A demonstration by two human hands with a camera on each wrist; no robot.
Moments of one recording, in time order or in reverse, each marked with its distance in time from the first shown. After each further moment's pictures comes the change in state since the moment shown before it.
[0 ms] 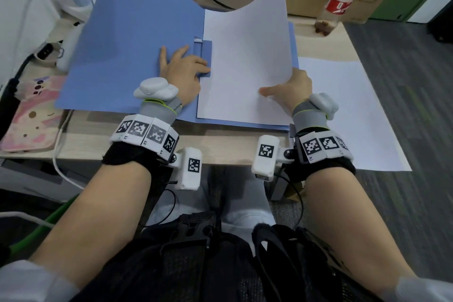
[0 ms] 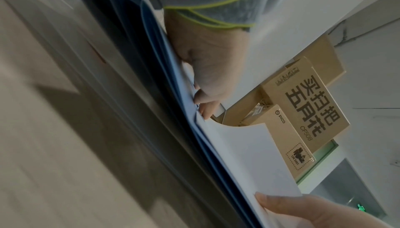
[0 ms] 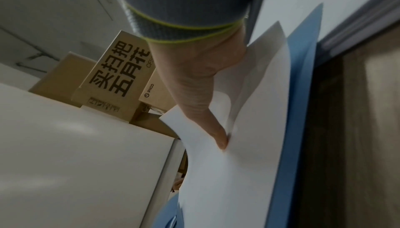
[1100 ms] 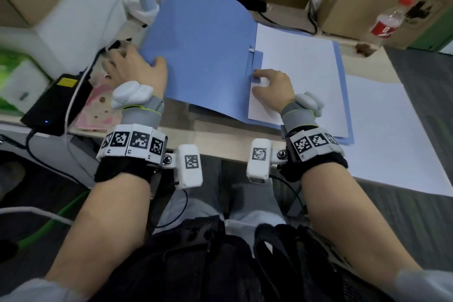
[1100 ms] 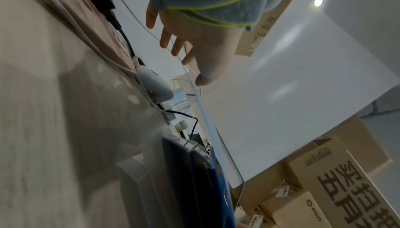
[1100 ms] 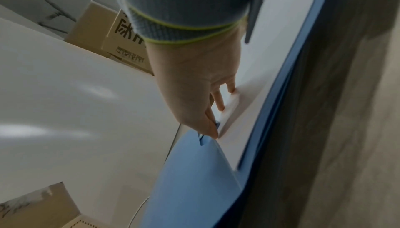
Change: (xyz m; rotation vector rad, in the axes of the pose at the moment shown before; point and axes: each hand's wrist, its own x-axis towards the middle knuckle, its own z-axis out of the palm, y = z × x) left_hand -0.066 -0.122 -0.053 -0.219 0.547 -0.723; right_hand -0.034 -0.068 0.089 -0.129 -0.293 -0.395
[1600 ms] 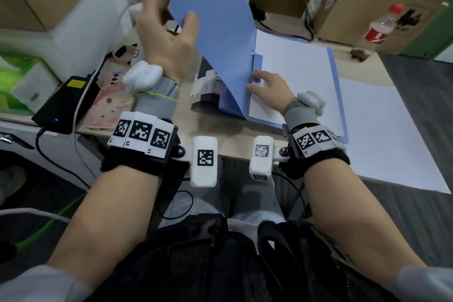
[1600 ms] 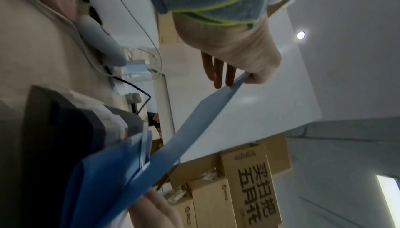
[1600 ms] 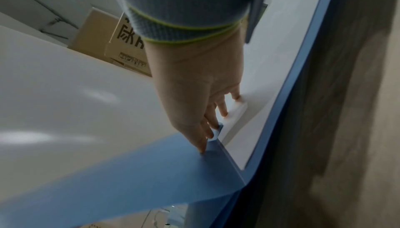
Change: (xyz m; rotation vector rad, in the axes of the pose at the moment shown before) left_hand -0.037 0.073 -0.048 -0.932 0.070 0.552; right_hand -0.021 -0.019 -0.013 0.055 -0.062 -0.041
